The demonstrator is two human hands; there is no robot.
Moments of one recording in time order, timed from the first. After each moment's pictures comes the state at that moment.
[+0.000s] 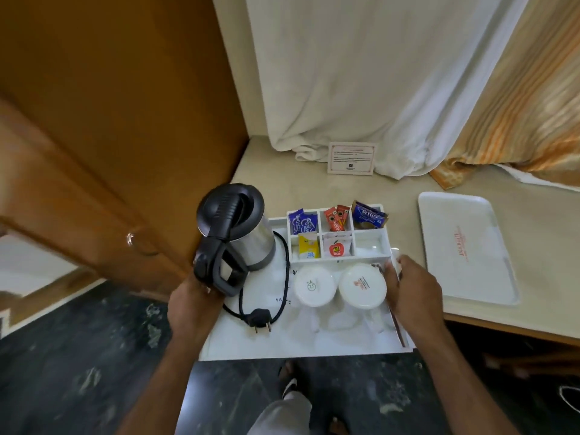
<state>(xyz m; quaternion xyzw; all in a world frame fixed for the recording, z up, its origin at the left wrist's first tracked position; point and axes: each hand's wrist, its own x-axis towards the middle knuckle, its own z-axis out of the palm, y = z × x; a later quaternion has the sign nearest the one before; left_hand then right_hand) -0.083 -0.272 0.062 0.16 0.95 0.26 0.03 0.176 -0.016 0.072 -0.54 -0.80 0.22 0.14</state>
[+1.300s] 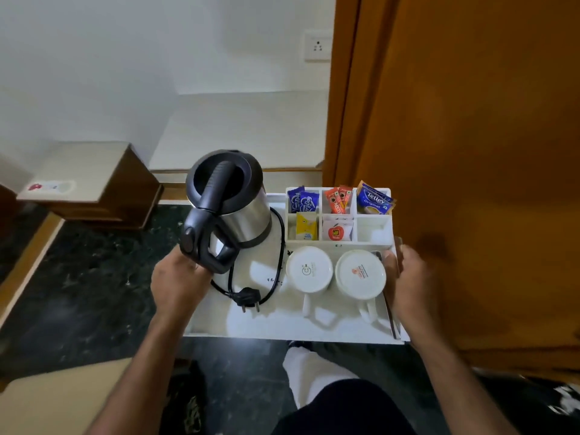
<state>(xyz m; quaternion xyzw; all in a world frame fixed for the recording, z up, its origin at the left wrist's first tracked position) -0.499 -0.904 0.079 -0.12 0.95 0.28 -0.09 -0.424 -0.558 0.056 -0.26 -0.89 0.35 0.10</state>
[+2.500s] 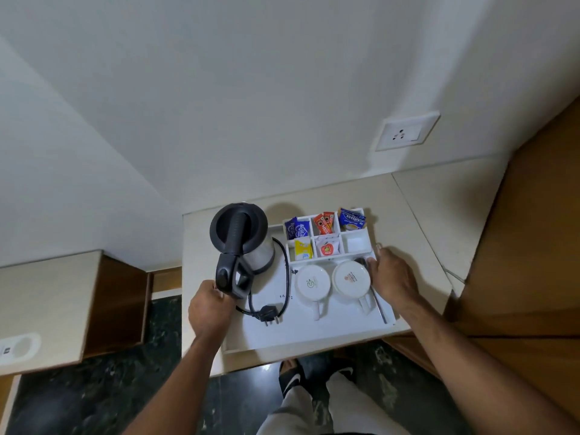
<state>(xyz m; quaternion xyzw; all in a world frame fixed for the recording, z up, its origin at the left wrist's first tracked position) -1.050 -1.020 -0.028 -0.12 0.95 0.28 0.06 -0.966 -0.675 -0.016 -0.33 -0.91 0.22 -0.05</state>
